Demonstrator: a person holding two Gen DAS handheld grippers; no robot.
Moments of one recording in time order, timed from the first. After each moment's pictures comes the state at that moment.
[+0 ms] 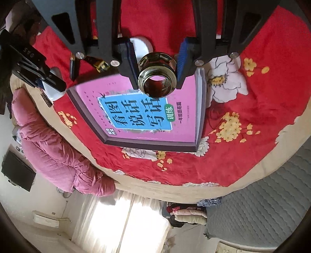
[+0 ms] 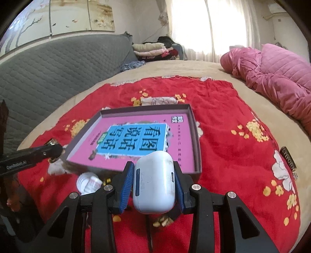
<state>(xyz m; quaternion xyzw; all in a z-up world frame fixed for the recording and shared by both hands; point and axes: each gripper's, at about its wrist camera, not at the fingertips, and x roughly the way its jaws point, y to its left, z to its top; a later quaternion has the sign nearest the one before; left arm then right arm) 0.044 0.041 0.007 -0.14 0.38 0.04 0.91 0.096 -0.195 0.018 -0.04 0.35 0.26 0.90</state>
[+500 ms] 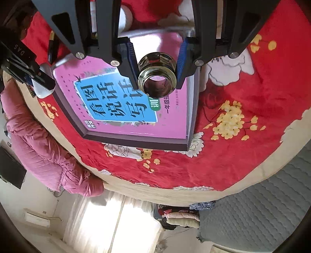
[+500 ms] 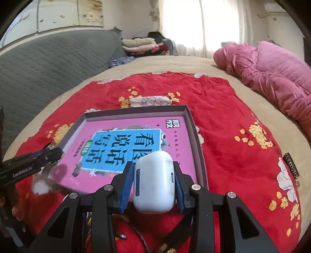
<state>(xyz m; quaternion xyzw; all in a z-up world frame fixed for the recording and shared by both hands) 0.097 0.069 -0.021 -0.14 0.39 0.07 0.91 0.146 -0.165 0.001 -0.05 0.37 0.21 0.90</state>
